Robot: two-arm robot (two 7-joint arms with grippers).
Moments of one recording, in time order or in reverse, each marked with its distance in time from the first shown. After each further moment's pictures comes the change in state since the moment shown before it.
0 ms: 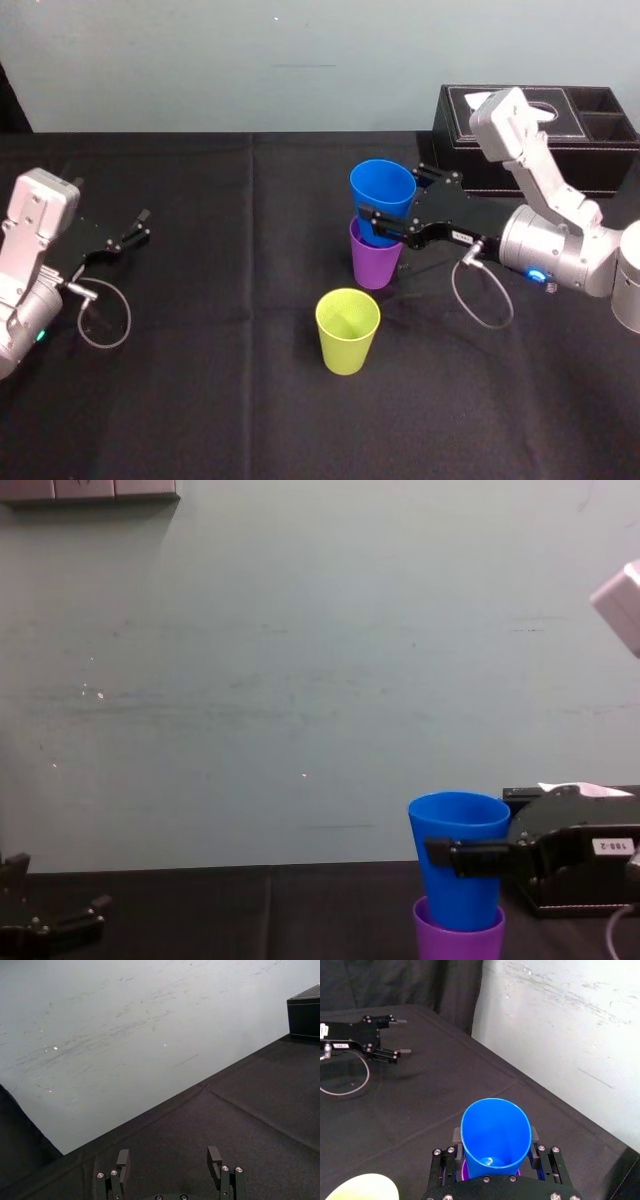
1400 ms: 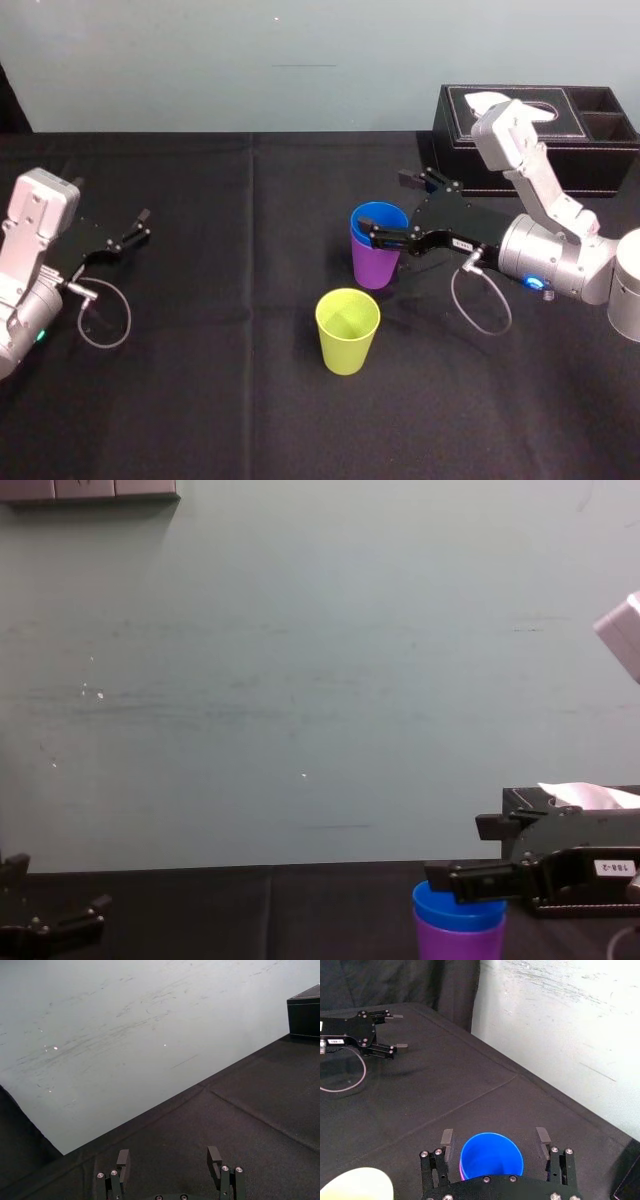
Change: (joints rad) left arm 0.000 0.000 0.000 0.000 0.000 0.000 0.000; right arm -0.004 -0.017 0.004 0.050 0.002 -0.030 0.011
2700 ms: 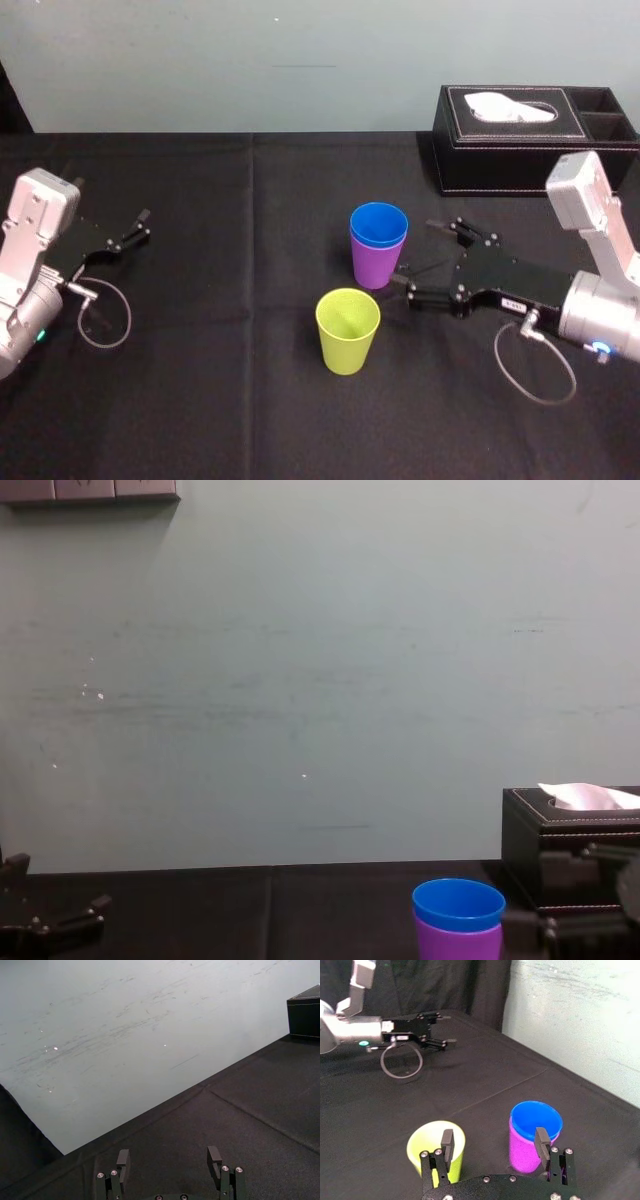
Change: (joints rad) left arm 0.000 0.000 0.000 0.000 0.000 0.000 0.000; right arm -0.220 0.170 0.087 -0.202 0.143 -0.052 0.076
